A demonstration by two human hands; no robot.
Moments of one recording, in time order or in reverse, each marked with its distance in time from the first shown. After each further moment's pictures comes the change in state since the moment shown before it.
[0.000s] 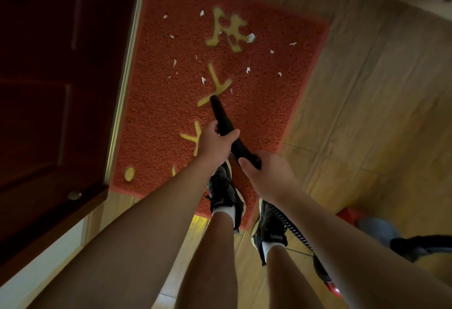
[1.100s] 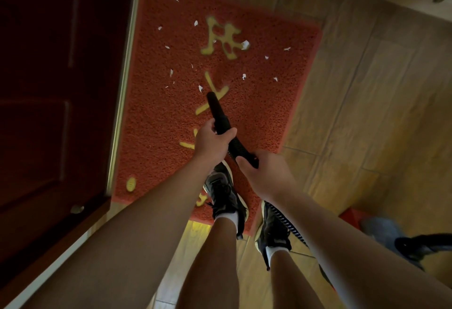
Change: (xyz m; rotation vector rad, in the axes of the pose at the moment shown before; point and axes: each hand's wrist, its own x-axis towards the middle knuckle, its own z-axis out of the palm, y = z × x) left_hand 0.006 0.024 -0.010 -0.007 0.009 0.069; right_hand 0.009 -0.017 -0.008 0.045 0.019 0.044
